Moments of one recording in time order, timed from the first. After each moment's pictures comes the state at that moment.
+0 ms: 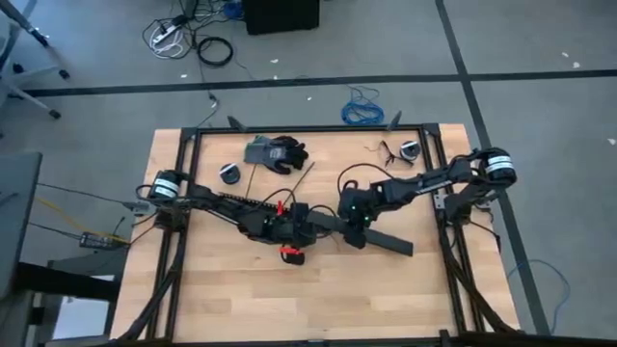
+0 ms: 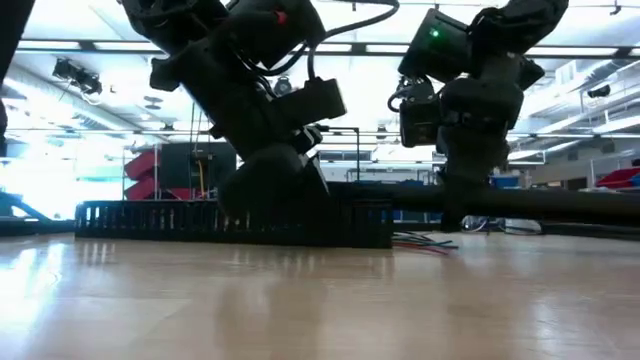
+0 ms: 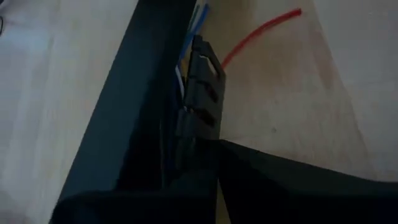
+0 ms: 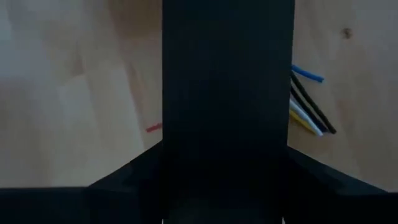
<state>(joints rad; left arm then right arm) -0.21 1.91 1.03 0.02 -0.38 0.13 0.03 1.59 0.82 -0.27 -0.20 0.42</state>
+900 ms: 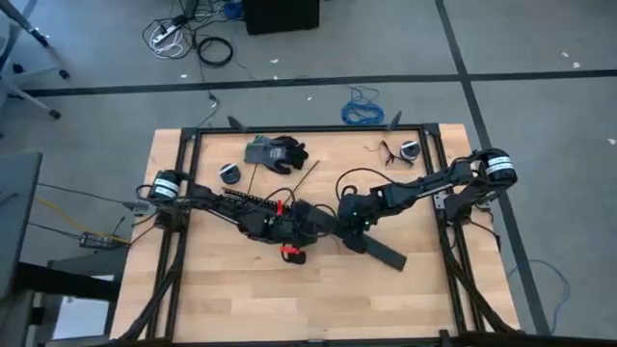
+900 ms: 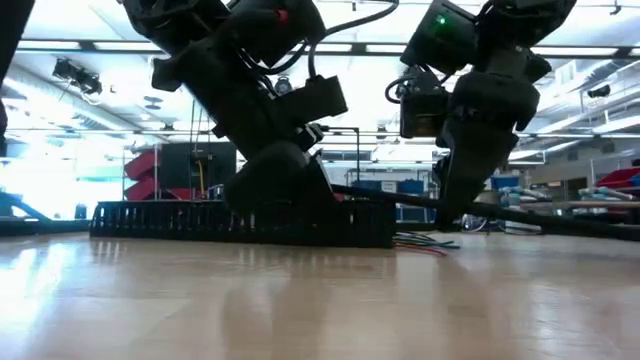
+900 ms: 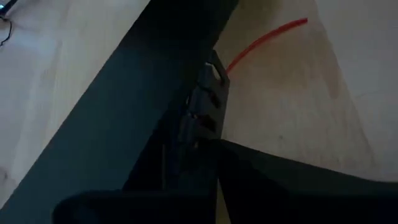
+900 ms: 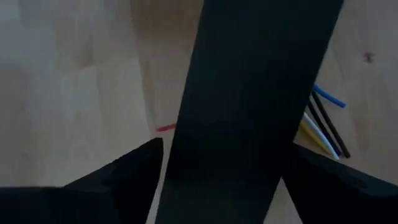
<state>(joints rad) -0.21 1.91 1.03 0.03 -0.39 0.13 0.07 1.59 0.82 -0.24 -0.15 0.35</state>
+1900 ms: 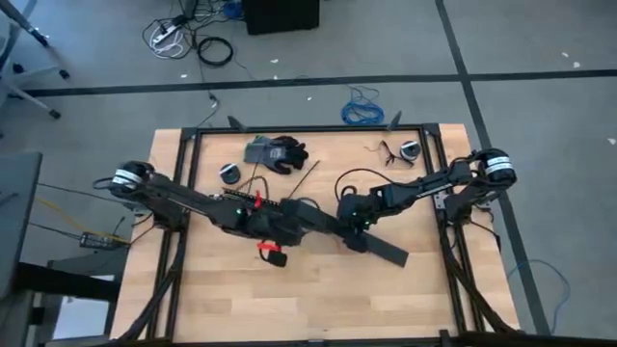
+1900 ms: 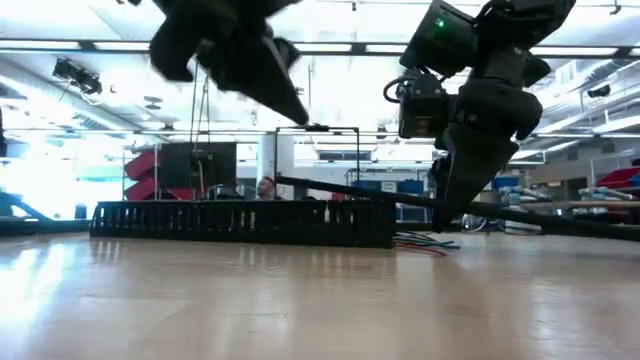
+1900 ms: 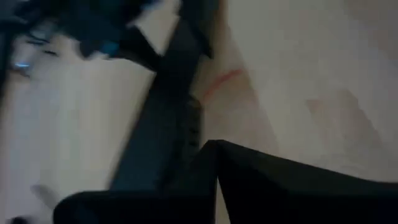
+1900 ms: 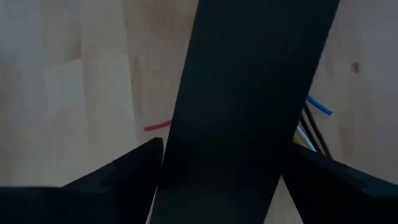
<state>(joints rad) -0.26 1.56 1.03 -0.24 -0.30 0.20 0.07 1.60 0.82 -0.24 -0.12 0.28</state>
